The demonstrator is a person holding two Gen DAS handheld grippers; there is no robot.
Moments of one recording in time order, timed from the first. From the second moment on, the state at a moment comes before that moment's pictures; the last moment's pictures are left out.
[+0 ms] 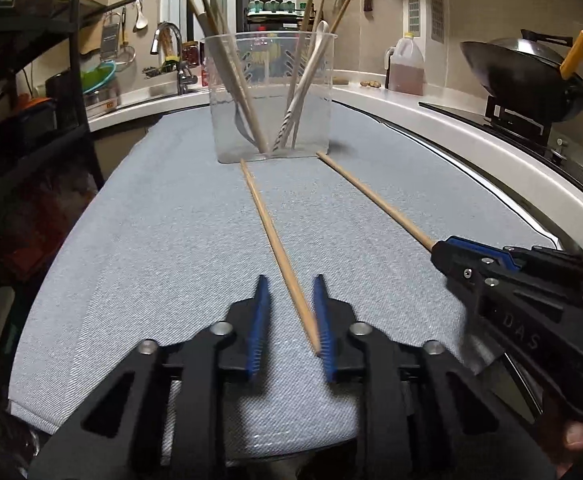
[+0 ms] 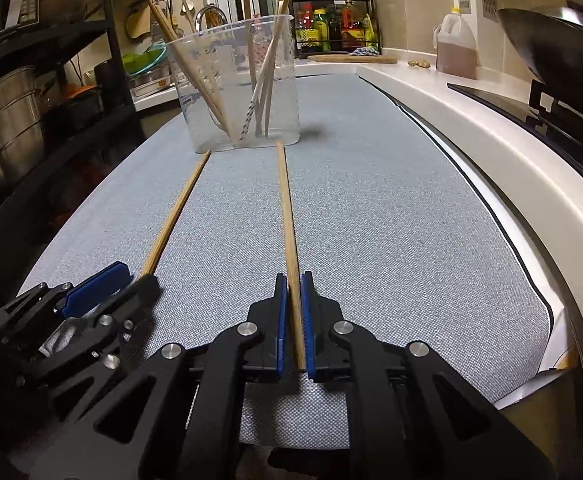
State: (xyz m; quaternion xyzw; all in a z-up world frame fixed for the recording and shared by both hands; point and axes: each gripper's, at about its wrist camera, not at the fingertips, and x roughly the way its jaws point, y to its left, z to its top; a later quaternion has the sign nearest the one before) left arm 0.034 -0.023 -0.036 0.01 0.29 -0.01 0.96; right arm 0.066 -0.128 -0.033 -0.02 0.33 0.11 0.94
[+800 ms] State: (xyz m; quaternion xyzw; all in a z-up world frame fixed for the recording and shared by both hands) left arm 0.014 0.009 -0.039 0.00 0.25 0.02 0.97; right arm 0.043 -0.112 -0.039 -0.06 0.30 0.11 0.95
